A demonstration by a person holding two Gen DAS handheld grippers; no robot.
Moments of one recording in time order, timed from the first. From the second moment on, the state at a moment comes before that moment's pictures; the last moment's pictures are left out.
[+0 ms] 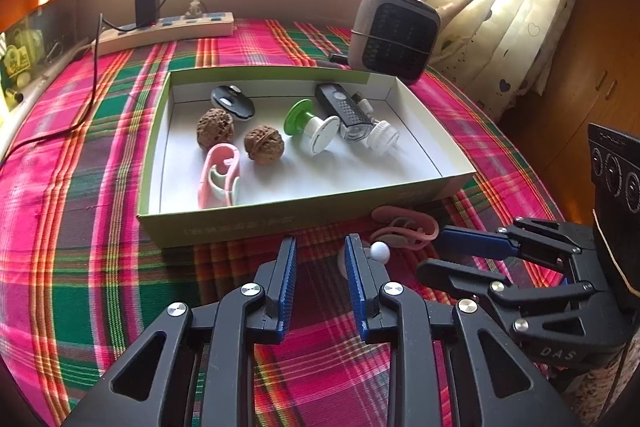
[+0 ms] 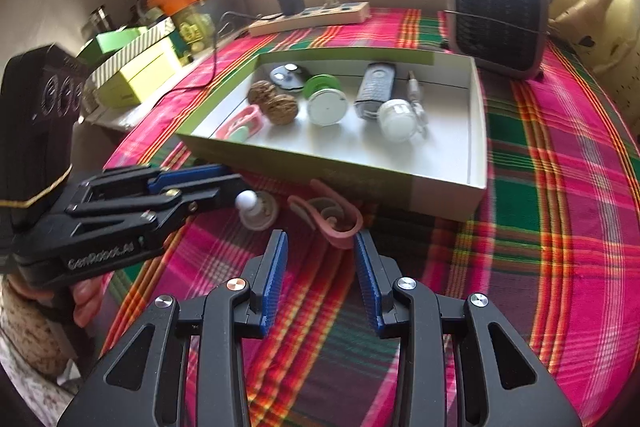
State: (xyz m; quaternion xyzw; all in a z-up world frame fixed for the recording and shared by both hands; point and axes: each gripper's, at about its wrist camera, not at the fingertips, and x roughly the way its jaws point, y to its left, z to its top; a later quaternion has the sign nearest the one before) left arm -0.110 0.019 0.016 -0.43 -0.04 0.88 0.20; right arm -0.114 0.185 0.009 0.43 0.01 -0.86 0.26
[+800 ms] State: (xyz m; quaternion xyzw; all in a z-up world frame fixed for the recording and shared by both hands) left arm -0.109 0.008 0.017 -0.43 -0.06 0.88 0.20; right arm -0.130 0.156 0.000 0.43 0.10 -0.86 0.25
